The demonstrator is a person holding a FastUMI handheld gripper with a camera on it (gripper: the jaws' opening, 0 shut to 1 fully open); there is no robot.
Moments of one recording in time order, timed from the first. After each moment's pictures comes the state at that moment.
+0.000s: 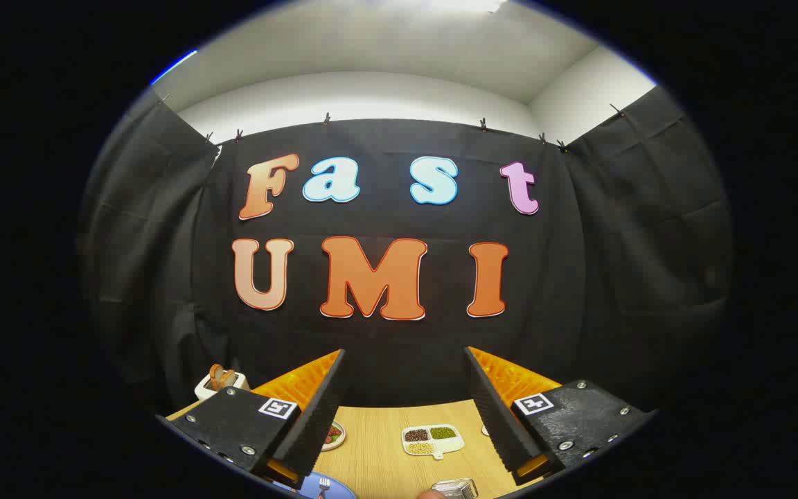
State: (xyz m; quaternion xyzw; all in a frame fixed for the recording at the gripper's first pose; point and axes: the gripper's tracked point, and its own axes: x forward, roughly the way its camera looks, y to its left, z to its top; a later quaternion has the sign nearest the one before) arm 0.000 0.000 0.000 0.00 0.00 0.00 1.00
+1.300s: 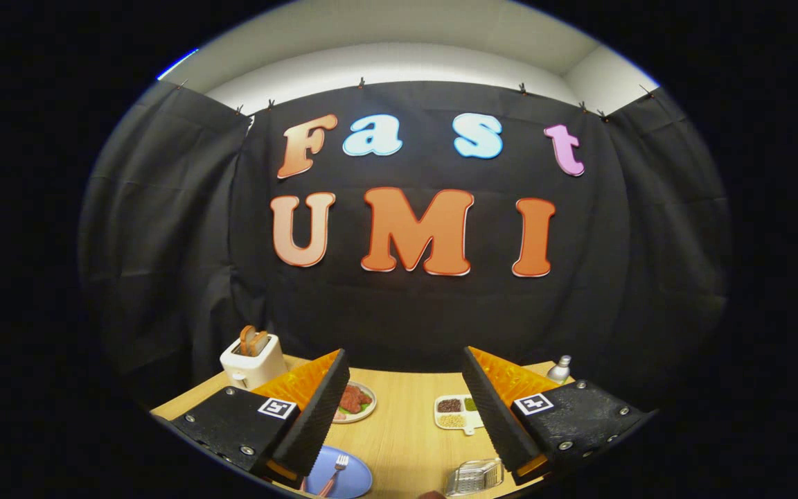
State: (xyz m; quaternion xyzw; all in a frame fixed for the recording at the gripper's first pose) arm -0.006 0.069 -0.083 -0.01 0.11 0.11 0.99
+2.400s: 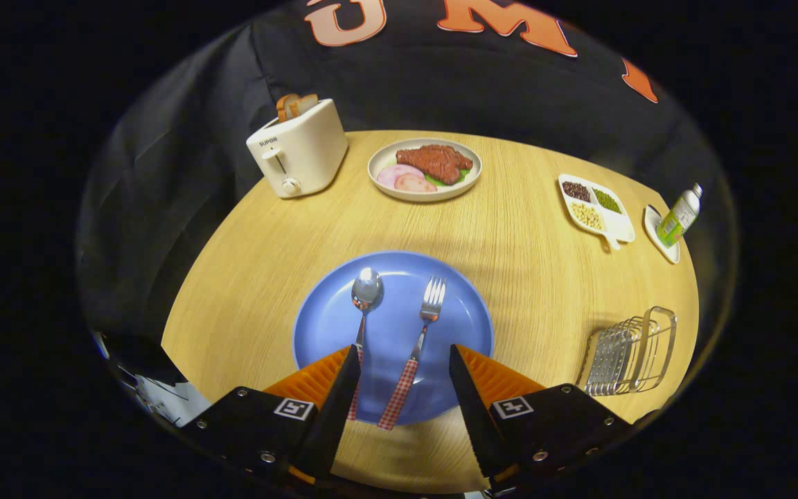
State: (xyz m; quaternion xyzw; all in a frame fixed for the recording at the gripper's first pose) arm -0.122 0.165 -0.367 -0.05 0.55 0.21 0.81
